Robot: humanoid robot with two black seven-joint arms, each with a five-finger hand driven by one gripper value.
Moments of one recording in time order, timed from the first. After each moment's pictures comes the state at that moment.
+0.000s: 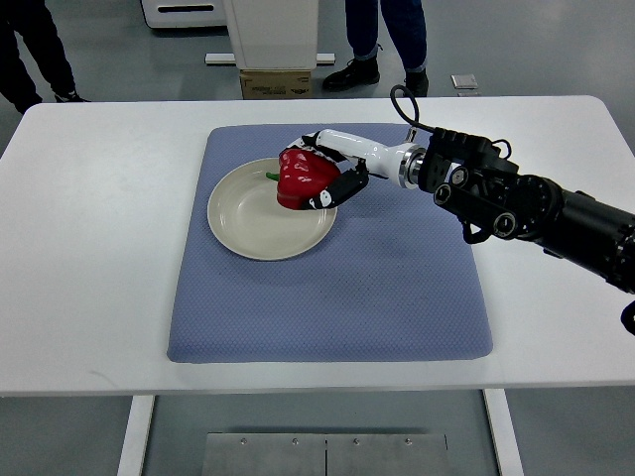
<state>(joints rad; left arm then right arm) 0.00 0.00 -0.22 -0.22 0.01 0.06 -0.05 1.26 0.00 -0.15 0.55 -0.71 0.14 0.40</state>
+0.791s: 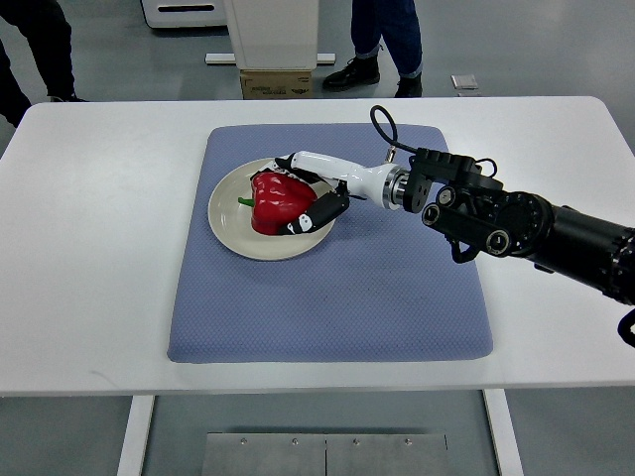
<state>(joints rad) 0.00 0.00 -0.22 -0.22 0.01 0.06 -0.05 1.23 0.00 -0.15 0.64 -0.71 0.14 0.45</state>
